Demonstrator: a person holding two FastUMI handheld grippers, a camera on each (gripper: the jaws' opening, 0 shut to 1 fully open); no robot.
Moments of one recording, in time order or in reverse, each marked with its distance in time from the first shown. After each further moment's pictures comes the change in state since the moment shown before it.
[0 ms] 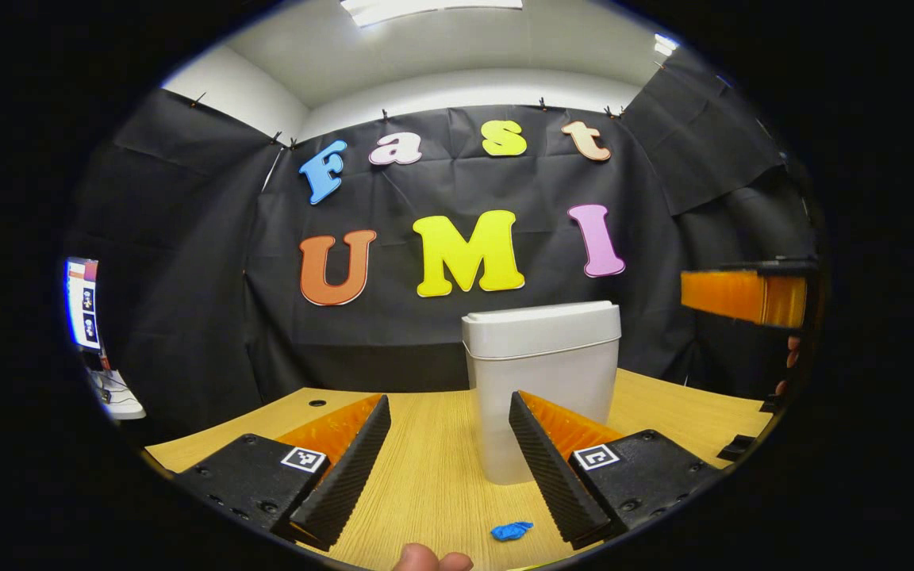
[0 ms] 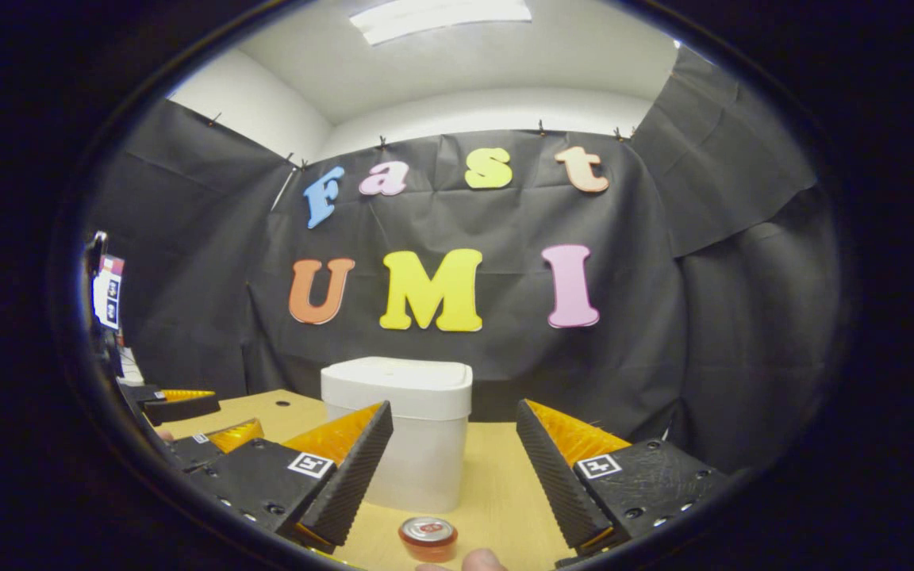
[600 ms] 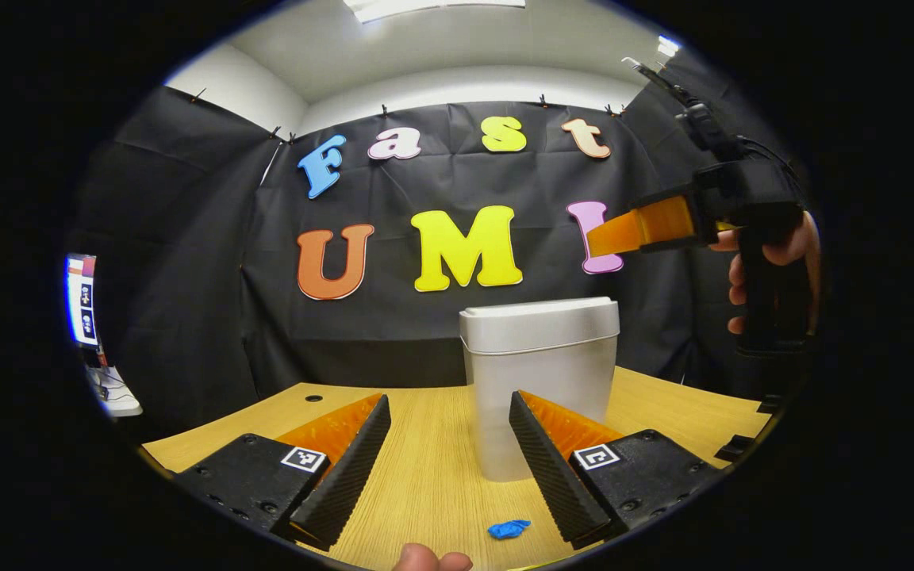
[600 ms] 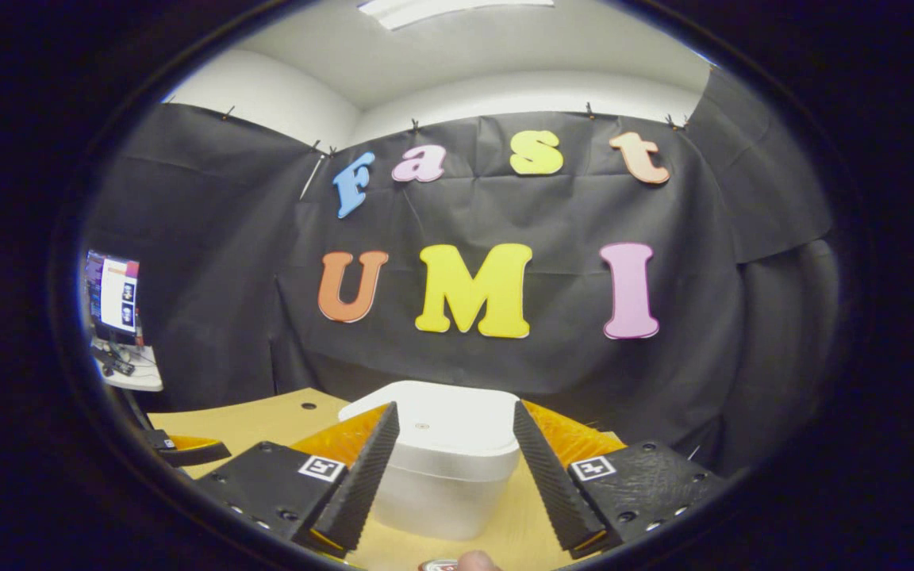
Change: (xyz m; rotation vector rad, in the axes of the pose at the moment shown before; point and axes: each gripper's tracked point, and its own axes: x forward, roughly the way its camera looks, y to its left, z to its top) left arm 0.001 0.000 -0.005 -0.015 0.019 -0.009; right arm 0.095 0.037 0.035 -0.037 0.094 0.109
